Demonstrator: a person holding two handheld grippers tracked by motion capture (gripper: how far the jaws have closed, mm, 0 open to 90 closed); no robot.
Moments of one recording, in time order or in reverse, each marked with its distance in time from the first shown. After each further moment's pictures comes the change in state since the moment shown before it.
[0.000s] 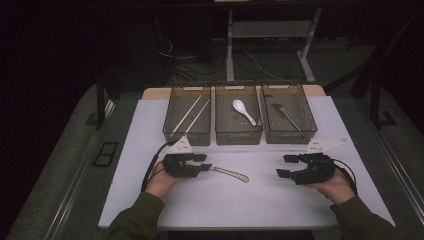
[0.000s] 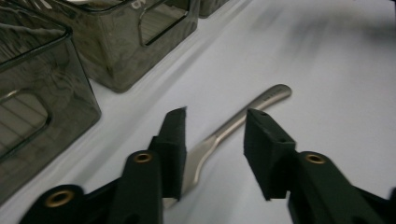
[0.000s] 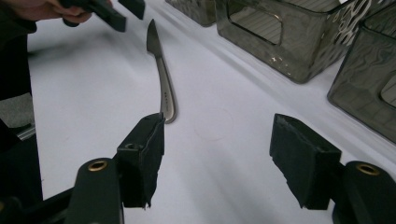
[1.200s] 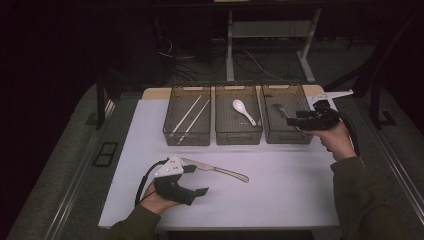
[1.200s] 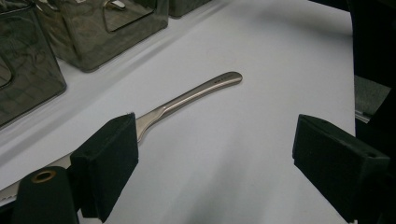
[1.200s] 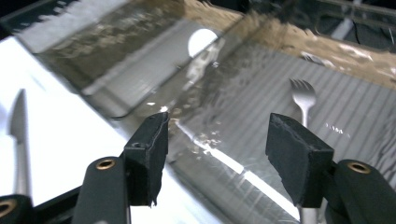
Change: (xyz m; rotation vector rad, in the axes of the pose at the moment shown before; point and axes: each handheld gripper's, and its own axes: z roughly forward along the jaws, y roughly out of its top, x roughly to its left) left arm -0.050 -0.032 -0.036 -0.090 0.005 -0.036; right arm -0.103 0.073 -0.007 -0.040 -0.234 0.129
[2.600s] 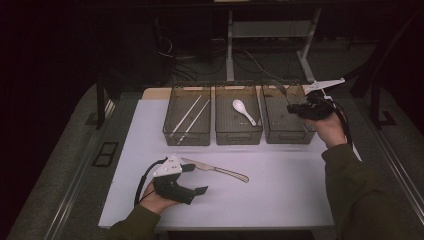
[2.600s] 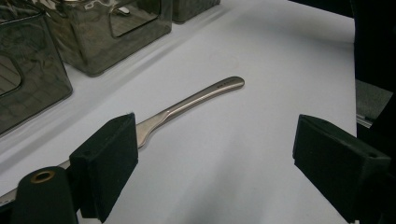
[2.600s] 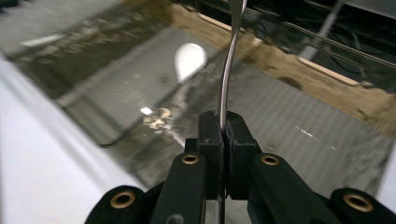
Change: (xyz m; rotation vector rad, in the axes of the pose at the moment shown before) left arm 0.001 0.001 -0.002 -0.016 0.003 0.002; right arm 0.001 0.036 0.012 0.050 -0.122 -0.074
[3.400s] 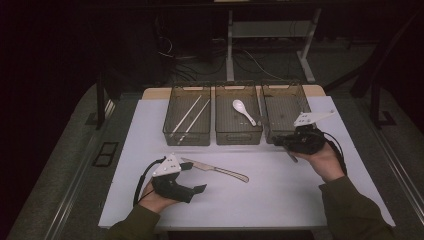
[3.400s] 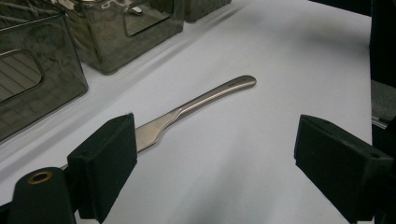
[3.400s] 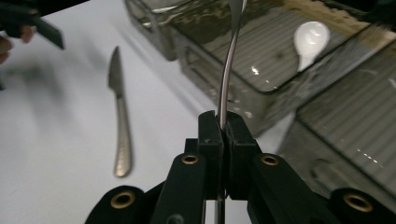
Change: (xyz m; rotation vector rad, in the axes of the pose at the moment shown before) left arm 0.001 0.000 -0.002 0.002 0.041 0.001; right arm 0.077 -0.047 -0.018 -0.016 0.250 -0.097
